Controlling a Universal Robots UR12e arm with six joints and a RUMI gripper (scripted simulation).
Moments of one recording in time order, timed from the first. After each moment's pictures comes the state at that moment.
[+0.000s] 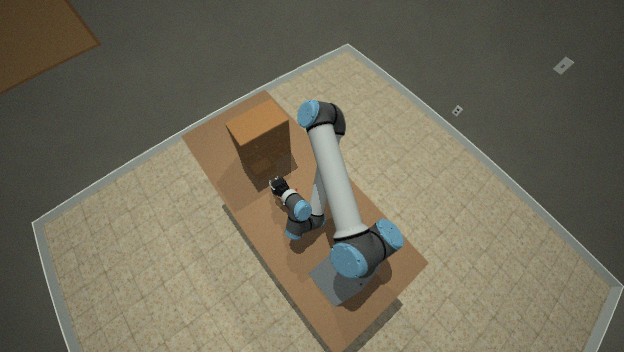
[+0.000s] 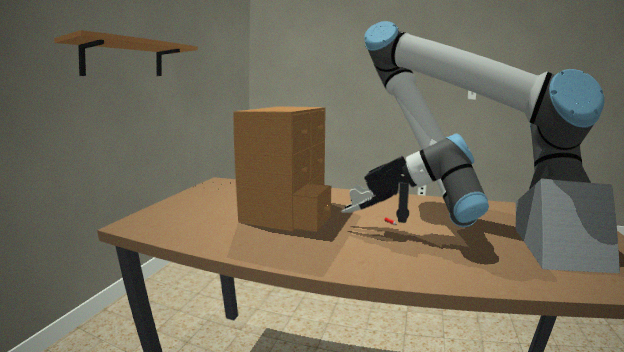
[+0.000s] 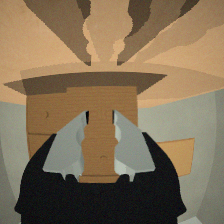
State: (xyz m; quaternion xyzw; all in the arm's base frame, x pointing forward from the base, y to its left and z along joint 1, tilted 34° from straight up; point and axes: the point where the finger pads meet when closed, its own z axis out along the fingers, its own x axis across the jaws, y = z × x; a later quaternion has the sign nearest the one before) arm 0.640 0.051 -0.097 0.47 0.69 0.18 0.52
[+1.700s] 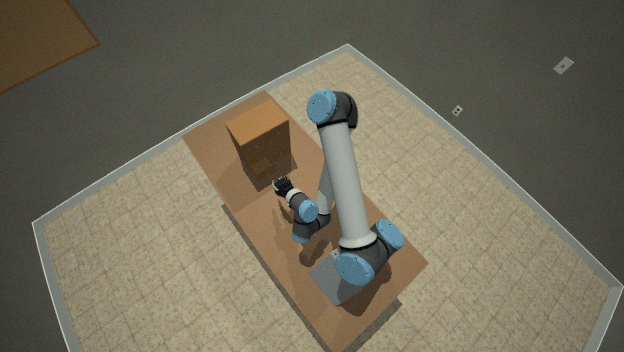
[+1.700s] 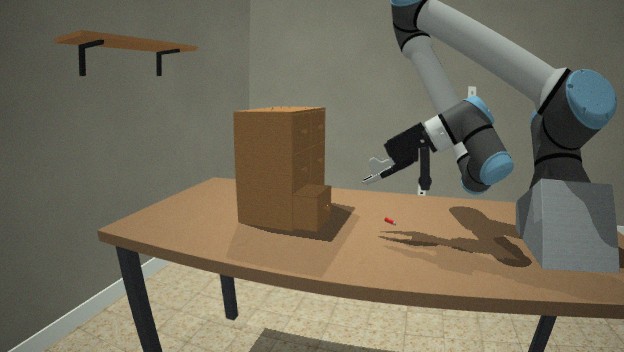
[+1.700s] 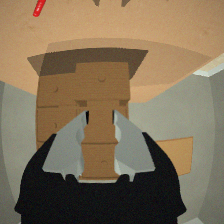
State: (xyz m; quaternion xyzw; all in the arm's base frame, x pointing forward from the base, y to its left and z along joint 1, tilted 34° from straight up) arm 0.583 0.098 -0.025 0.49 0.69 0.16 0.51
